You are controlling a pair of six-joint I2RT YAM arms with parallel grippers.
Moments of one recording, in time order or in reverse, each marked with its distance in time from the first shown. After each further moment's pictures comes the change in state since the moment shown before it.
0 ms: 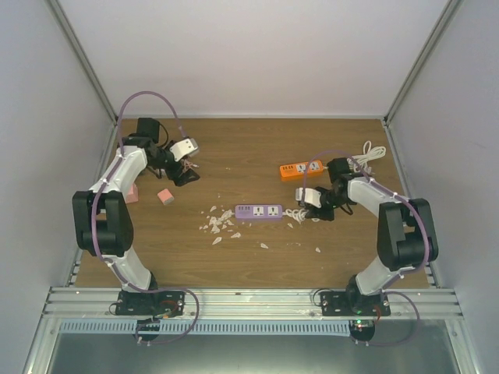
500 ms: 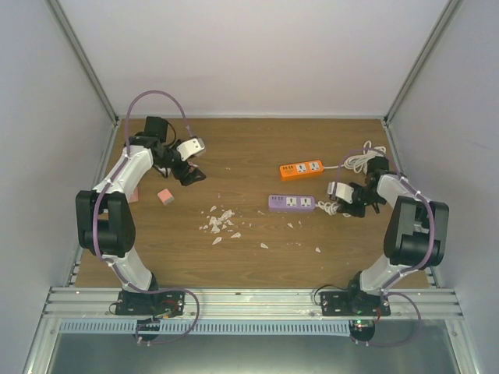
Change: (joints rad) left arm -0.064 0.000 0.006 0.021 -0.017 -0.031; right arm -0.340 0.003 0.025 -0.060 0.057 -0.201
